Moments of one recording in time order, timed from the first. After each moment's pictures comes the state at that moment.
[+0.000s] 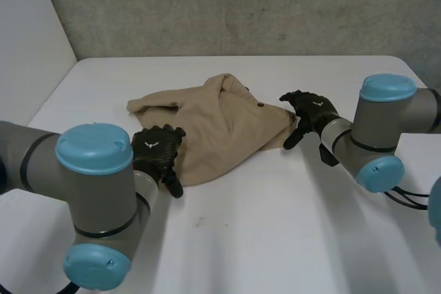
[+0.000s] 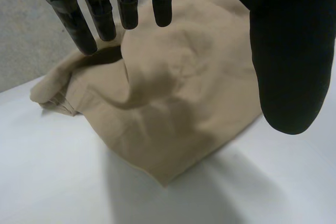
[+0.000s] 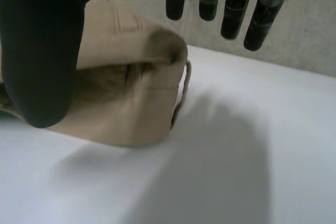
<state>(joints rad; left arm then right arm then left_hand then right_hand) 4.08 -2.06 -1.59 3.31 -1.82 3.17 1.91 -0.65 0.98 -0.03 1.37 3.18 0.23 0.21 0.22 0.22 0.06 0.17 0.21 0.21 0.24 0.07</state>
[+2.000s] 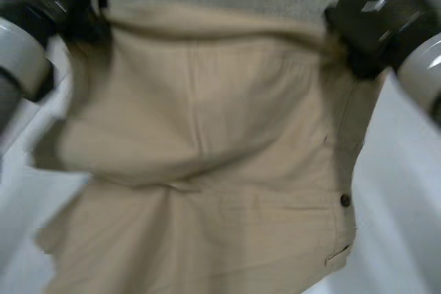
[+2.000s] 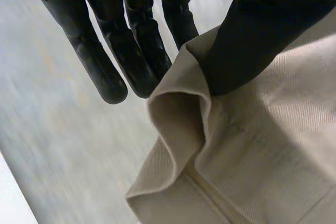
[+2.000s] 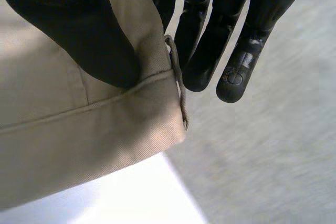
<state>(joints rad) 4.31 -1.65 -1.34 3.10 -1.60 3.27 2.04 -1.46 1.25 0.28 1.57 2.52 1.16 1.20 1.19 1.19 0.96 0.98 1.18 1.19 1.19 0.99</state>
